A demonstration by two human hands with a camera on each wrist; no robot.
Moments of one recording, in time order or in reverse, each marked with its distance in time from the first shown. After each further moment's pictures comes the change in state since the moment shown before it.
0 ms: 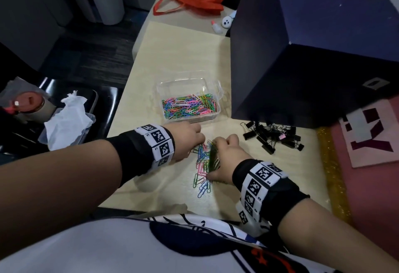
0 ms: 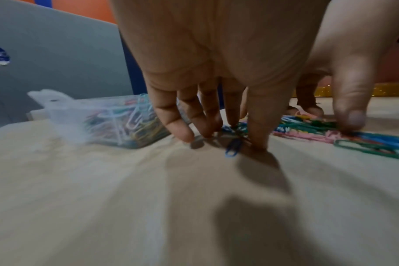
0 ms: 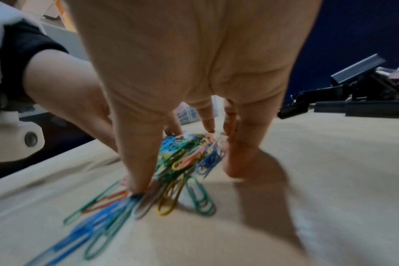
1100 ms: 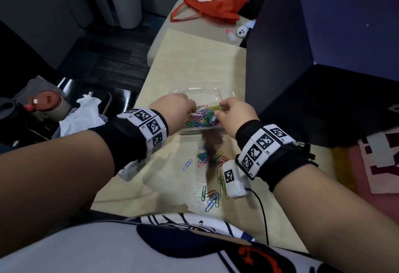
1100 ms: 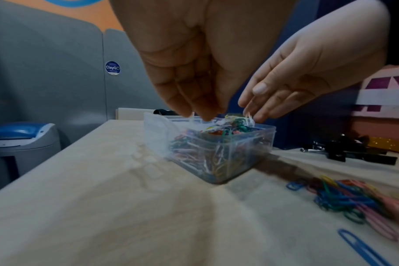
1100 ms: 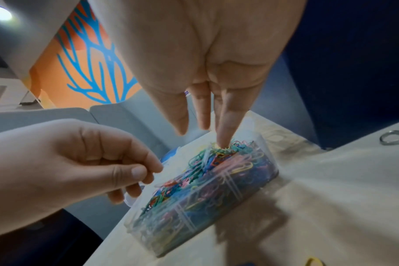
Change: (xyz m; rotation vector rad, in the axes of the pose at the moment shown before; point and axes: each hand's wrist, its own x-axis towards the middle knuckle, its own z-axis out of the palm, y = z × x) left_hand -0.015 -0.062 -0.029 -0.288 0.398 -0.323; right_hand 0.066 -0.042 -0.082 0.293 0.363 -0.052
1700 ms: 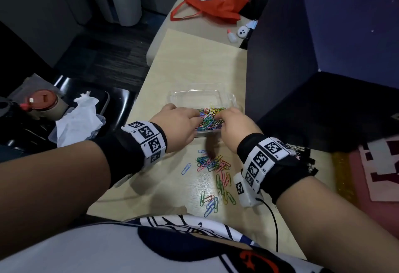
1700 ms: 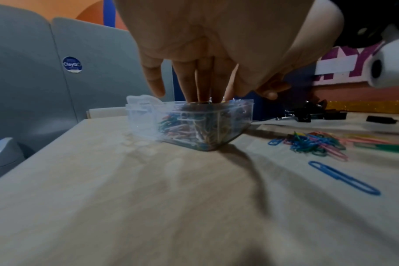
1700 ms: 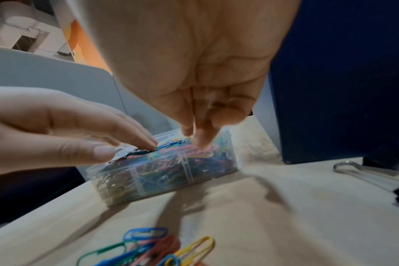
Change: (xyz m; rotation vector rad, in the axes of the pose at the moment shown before) left_hand -0.010 0.007 0.023 0.220 0.034 0.195; right_hand -0.006 0.012 0.005 -0.251 -0.138 -0.163
